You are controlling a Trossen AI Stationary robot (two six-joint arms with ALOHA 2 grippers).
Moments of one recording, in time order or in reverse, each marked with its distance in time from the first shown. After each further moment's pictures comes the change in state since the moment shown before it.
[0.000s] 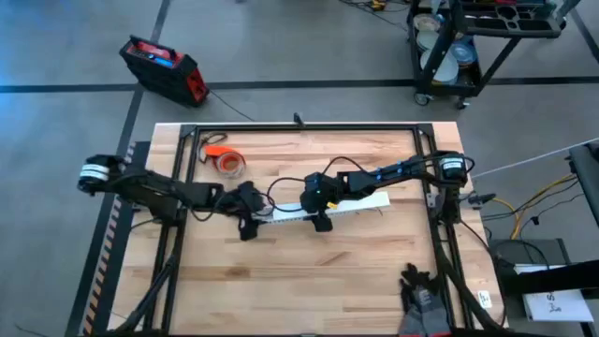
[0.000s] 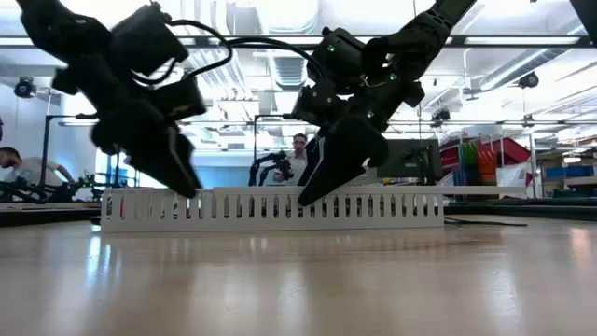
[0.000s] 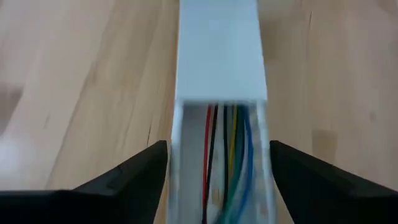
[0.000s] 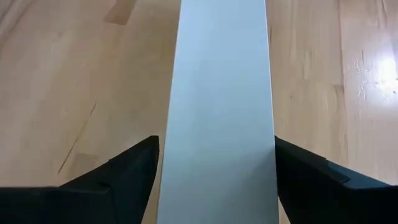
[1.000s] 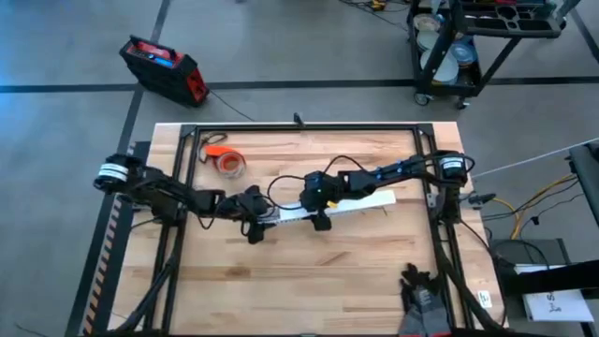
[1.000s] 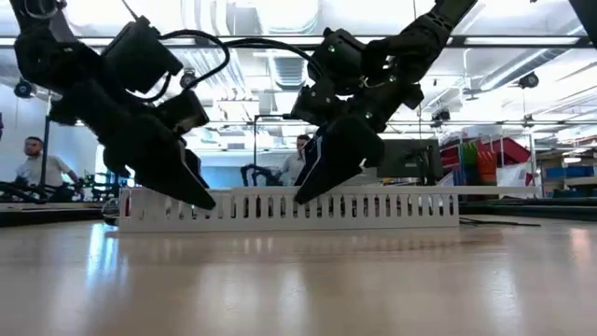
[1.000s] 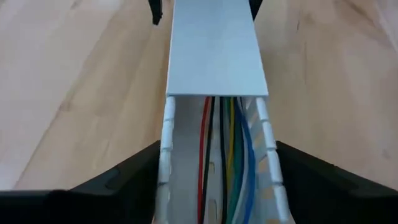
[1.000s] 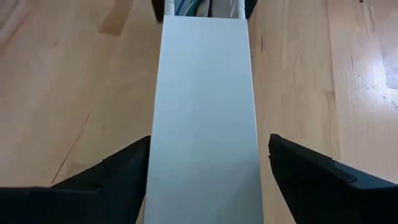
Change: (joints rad) left arm -0.031 0.259 -0.093 0.529 -0.028 -0.002; right arm -0.009 0.002 -0.013 0.053 -0.002 0.016
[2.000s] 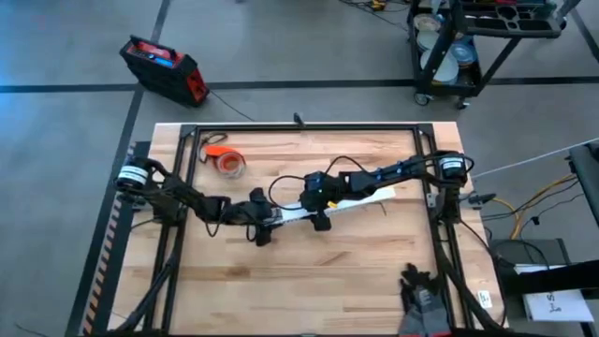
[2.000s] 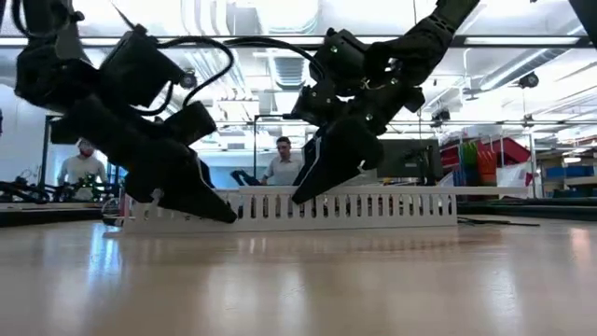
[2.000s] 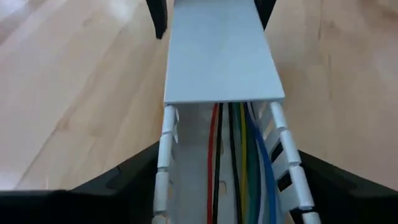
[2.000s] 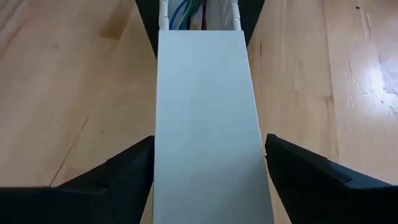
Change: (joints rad) left arm -0.046 0.152 0.041 0.103 -0.139 0.015; right arm 0.000 0.000 -0.016 0.038 0.002 -0.001
